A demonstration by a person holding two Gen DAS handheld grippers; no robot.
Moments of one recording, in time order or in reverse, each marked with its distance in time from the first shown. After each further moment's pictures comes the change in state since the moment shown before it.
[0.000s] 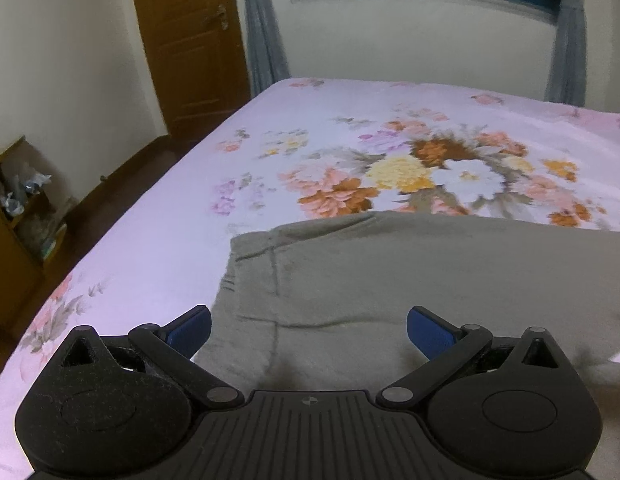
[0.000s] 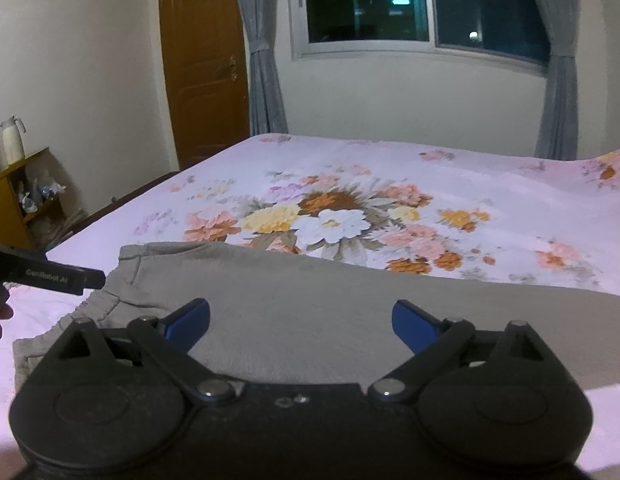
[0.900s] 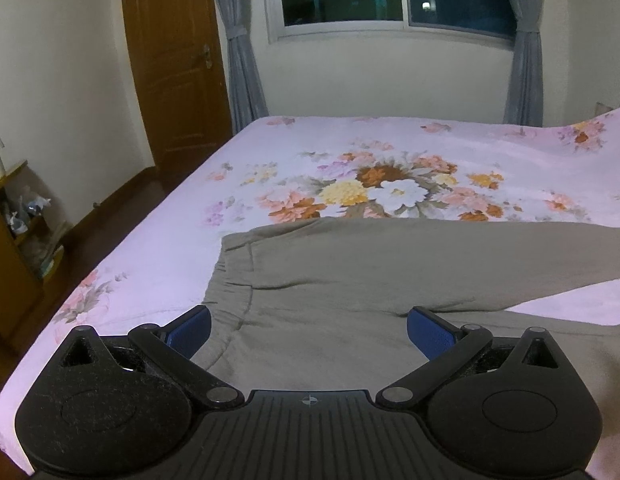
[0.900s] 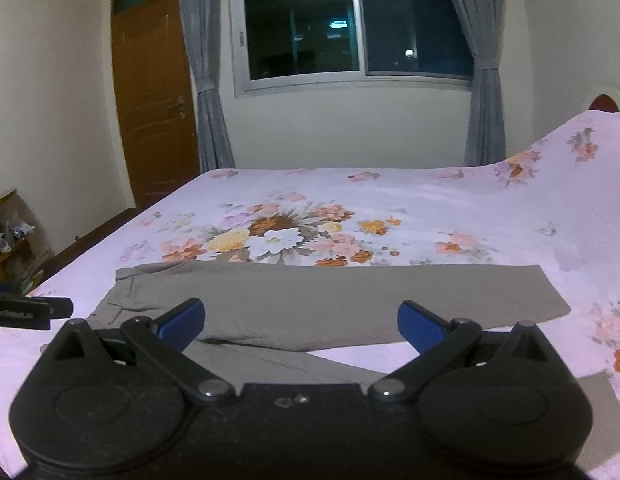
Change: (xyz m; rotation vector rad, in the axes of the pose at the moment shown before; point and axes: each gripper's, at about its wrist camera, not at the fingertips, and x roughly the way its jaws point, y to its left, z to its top) left arm -0.180 -0.020 -0.059 0.022 -0.102 -0.067; right arm -0.170 -0.002 -0.030 0.097 -0.095 -0.155
